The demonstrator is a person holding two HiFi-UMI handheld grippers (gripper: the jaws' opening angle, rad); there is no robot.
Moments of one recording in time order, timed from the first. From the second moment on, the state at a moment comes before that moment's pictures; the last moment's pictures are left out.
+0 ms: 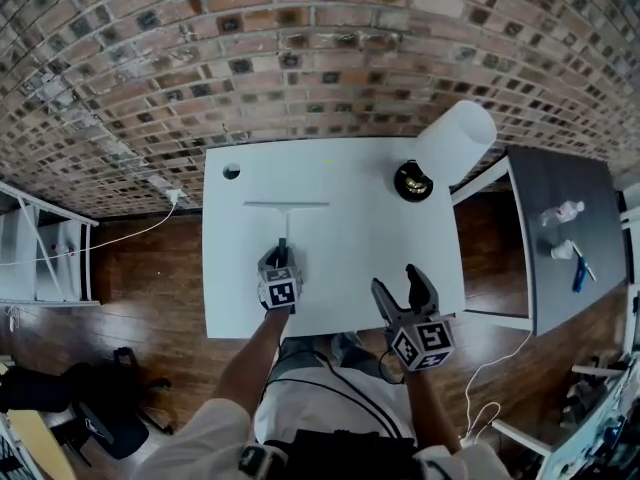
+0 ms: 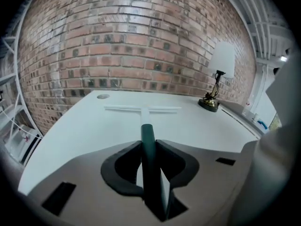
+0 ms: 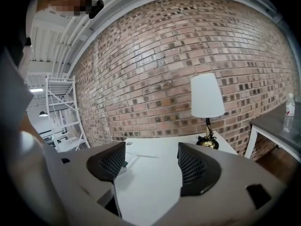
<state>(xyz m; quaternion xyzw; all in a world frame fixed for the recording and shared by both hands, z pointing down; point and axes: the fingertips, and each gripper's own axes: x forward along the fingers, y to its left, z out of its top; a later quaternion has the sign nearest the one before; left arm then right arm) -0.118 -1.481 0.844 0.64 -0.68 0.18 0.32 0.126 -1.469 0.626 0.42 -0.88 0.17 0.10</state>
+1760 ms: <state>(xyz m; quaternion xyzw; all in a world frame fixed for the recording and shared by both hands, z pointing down) -0.122 -1.428 0.502 0.68 -0.73 -0.01 -0.04 0.098 -1.530 0.490 0.40 -0.91 0.01 -0.05</state>
